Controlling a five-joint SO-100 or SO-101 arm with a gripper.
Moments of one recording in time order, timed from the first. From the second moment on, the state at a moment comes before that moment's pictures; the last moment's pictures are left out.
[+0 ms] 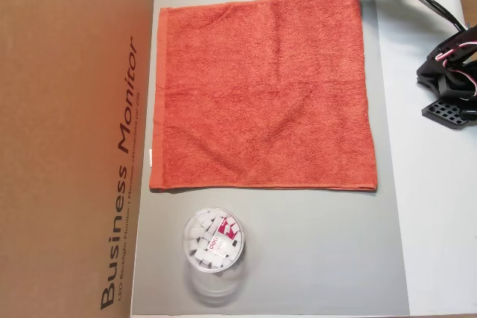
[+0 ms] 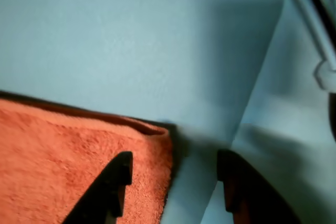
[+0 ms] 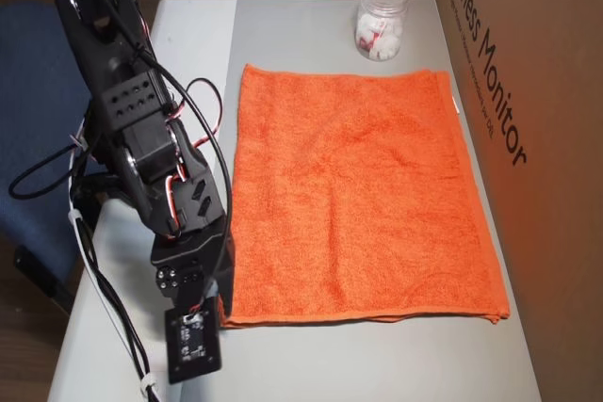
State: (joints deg) arm 56.6 99.5 113.3 56.7 107.8
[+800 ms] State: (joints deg) arm 53.4 99.2 126.1 44.1 105.1
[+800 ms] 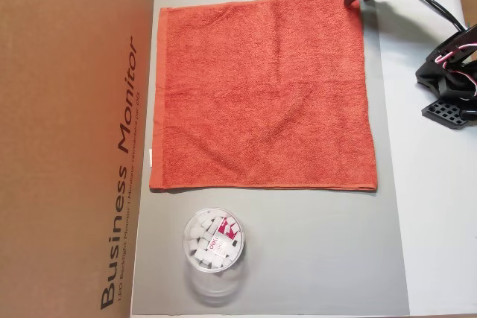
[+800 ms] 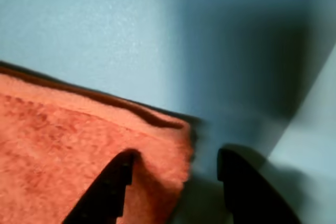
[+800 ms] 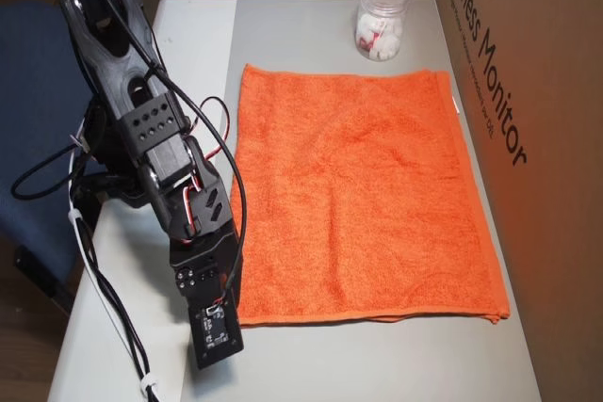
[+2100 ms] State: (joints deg) arm 53.0 99.1 129.9 38.6 101.2
